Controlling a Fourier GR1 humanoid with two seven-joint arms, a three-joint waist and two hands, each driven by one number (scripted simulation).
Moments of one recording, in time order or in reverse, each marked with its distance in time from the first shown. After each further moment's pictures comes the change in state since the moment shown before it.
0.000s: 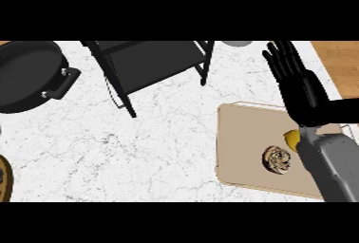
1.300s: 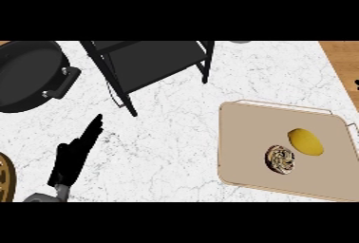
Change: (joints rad) left arm 0.140 -0.153 -0.333 0.300 -0.047 -0.267 0.107; right arm 0.161 -0.586 -0.107 0.419 0.224 0.560 -0.168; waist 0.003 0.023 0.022
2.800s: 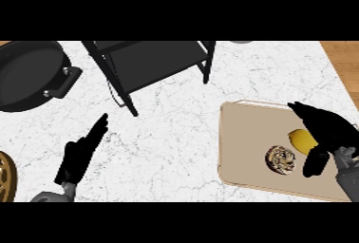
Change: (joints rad) left arm -0.002 -0.085 0.063 0.014 -0.095 -0.057 0.017; right arm -0.014 0.246 0.301 -0.495 0.732 -0.039 0.885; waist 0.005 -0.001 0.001
